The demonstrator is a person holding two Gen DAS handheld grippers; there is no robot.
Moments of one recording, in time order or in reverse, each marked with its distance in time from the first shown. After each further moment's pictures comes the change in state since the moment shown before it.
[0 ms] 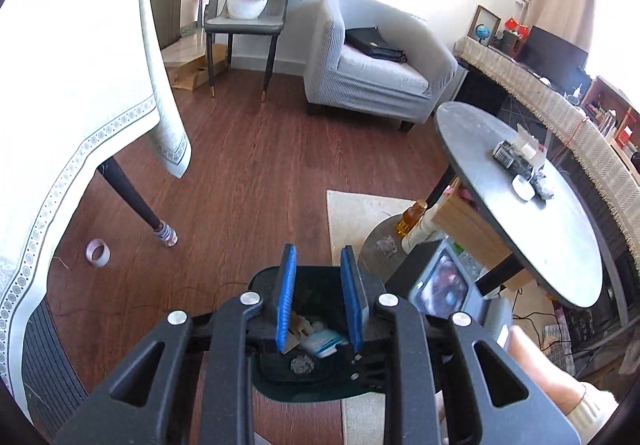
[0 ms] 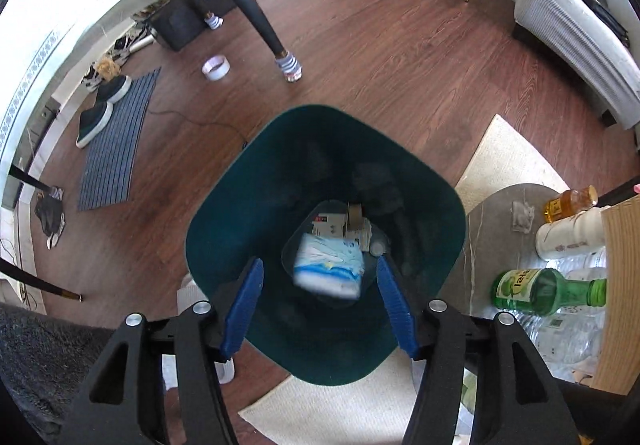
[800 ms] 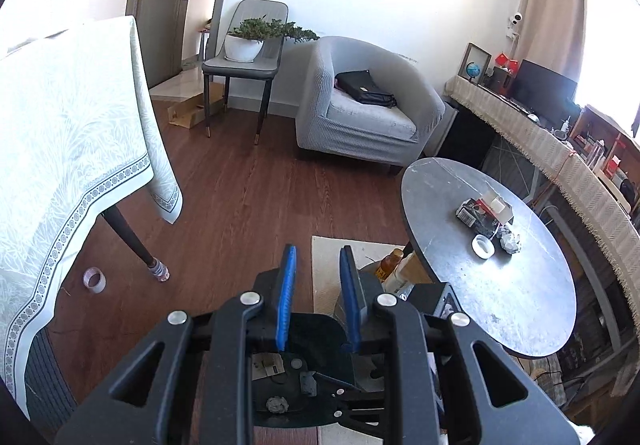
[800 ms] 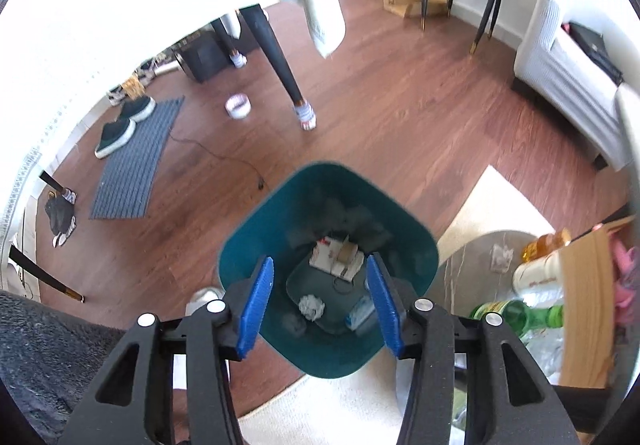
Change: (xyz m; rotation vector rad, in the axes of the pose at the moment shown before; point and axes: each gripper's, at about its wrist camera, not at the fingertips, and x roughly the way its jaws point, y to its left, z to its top) left arm -0.043 -0.043 0.040 -0.012 -0.141 -0.013; right arm -0.078 0.003 -0.002 -0.081 -0.189 0.007
